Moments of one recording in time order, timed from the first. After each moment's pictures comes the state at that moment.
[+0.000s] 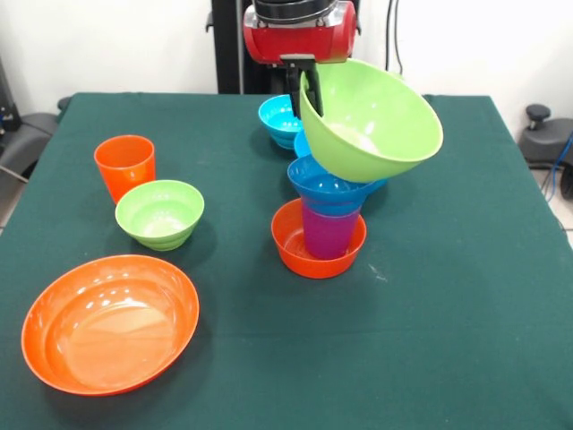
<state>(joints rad) -0.67 -0.79 0.57 1.77 -0.33 0.73 2.06</state>
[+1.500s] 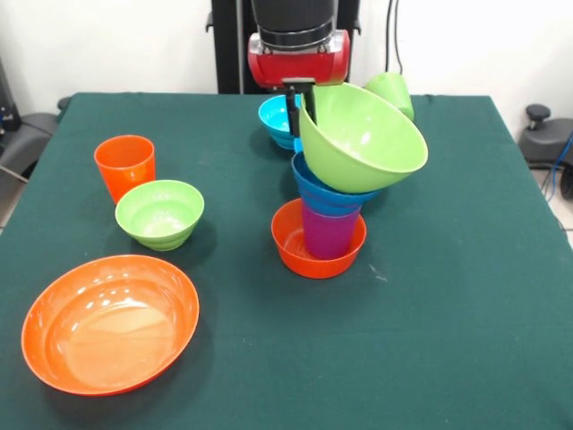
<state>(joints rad) -0.68 -0.74 0.57 1.82 -0.47 0.63 2.06</state>
